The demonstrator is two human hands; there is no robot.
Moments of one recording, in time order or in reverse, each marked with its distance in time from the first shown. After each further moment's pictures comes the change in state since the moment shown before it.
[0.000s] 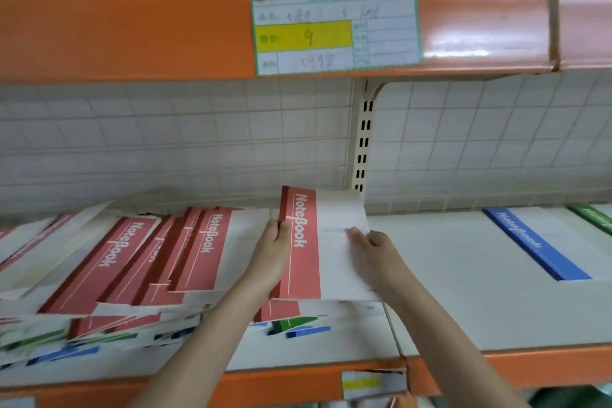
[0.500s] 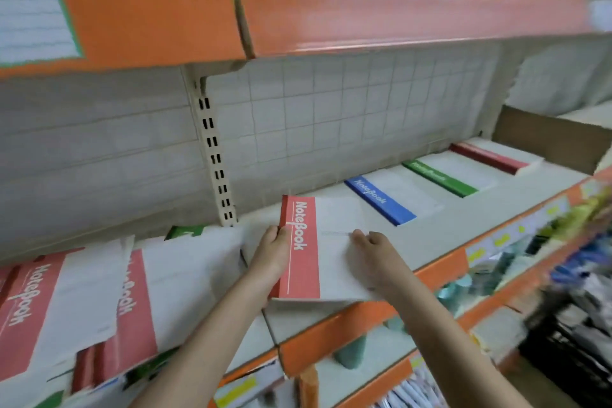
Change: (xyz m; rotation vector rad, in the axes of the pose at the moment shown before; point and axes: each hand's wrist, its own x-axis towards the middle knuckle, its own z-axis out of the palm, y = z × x) left_hand -0.020 0.036 0.180 0.025 -0.404 -0.074; right_hand -0.049 0.059 -0.164 -0.021 0.331 0.289
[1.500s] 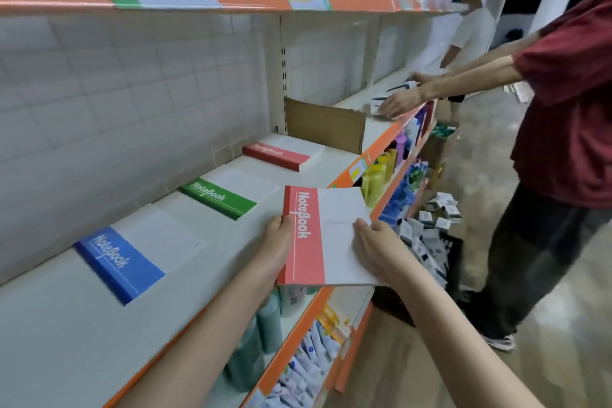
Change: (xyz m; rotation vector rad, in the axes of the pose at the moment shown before) left_hand 0.023 0.103 0.419 0.016 -0.515 0.039; right_hand 0.077 0.152 -0.365 0.034 0.459 0.220
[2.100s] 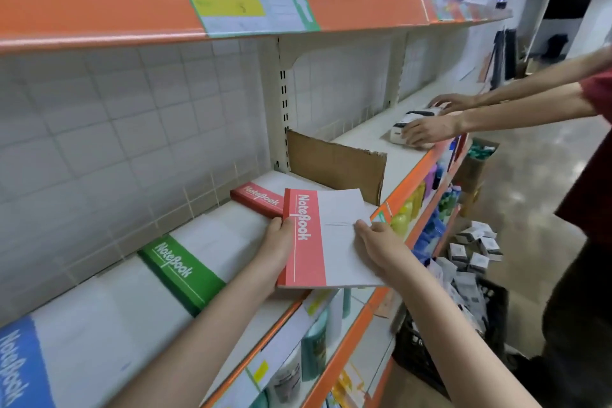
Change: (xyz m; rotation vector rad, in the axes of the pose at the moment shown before) left_hand 0.175 0.063 0.038 -0.038 0.075 0.006; right_hand 0.200 -0.051 -0.013 0.034 -0.062 -0.057
